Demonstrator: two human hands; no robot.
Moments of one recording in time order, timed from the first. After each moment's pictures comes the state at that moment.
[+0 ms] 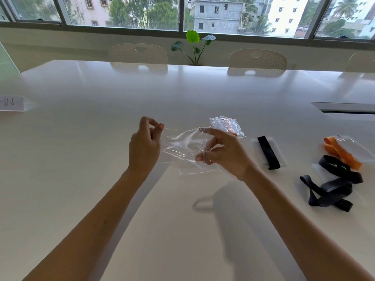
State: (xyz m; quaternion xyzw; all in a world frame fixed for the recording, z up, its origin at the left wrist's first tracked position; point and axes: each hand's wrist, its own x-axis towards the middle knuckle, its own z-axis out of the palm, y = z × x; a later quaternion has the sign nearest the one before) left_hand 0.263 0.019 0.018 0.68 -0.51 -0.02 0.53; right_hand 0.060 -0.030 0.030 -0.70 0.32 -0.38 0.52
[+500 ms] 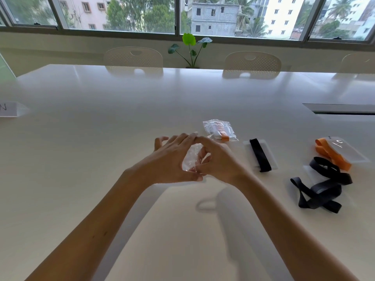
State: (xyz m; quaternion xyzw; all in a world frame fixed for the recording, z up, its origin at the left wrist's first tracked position) left_hand 0.223 0.021 0.031 0.57 -0.80 0.00 0.18; right_hand 0.051 -0.029 0.029 -0.81 0.33 -0.30 0.38
